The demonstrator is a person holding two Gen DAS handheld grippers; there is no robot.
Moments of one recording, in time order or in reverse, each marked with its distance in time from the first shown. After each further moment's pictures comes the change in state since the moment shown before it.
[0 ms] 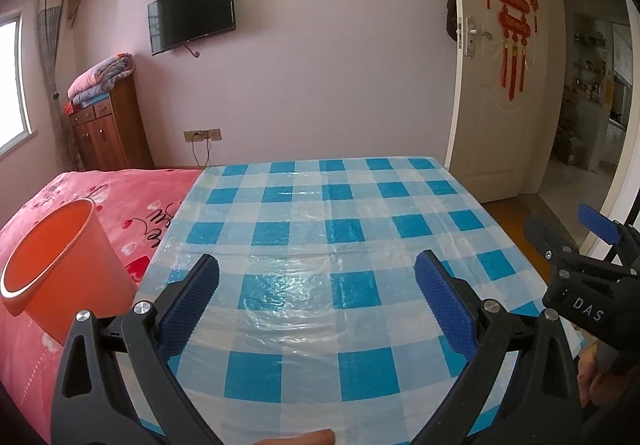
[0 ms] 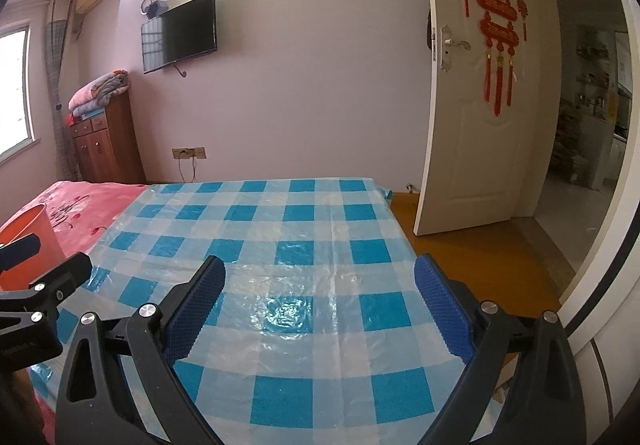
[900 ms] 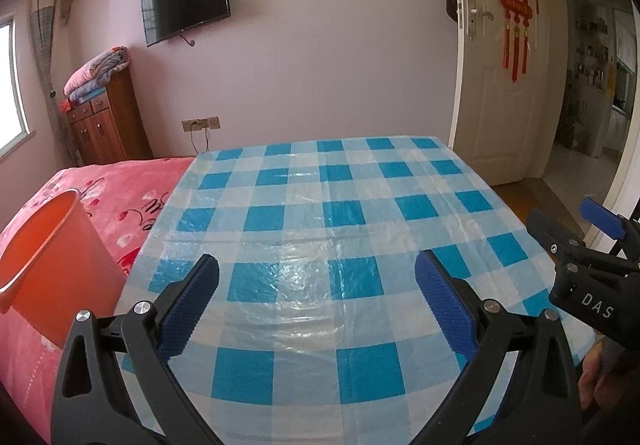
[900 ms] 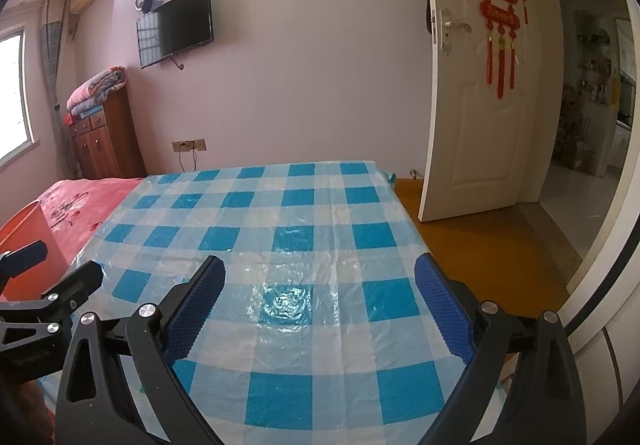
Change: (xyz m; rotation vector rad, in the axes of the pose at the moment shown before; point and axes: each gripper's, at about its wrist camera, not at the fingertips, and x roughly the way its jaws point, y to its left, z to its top) left arm 0.032 -0.008 -0.012 0.023 0.061 0.007; right arm 0.023 -0.002 -0.013 0.020 0.047 0.014
